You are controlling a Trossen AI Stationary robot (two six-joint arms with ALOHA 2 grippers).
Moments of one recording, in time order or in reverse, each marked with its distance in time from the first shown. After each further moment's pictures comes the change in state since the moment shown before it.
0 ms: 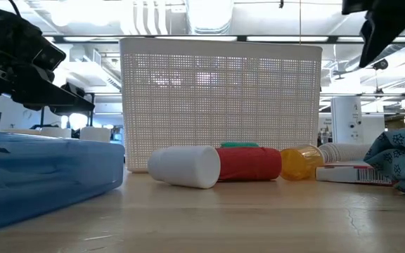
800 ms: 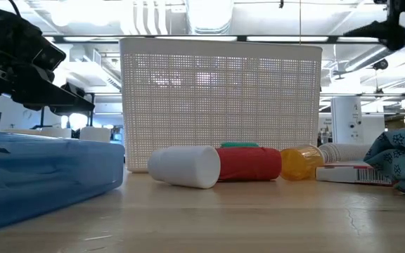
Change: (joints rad) left arm 0.000 0.000 0.000 0.000 0.000 0.000; right arm -0.078 -0.557 -0.263 0.642 0.004 0.347
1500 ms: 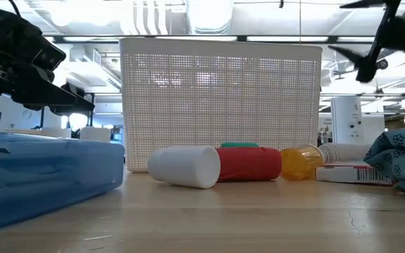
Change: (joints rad) left arm 0.000 0.000 0.000 0.000 0.000 0.000; right arm 0.000 -0.324 -0.752 1.325 0.195 0.025
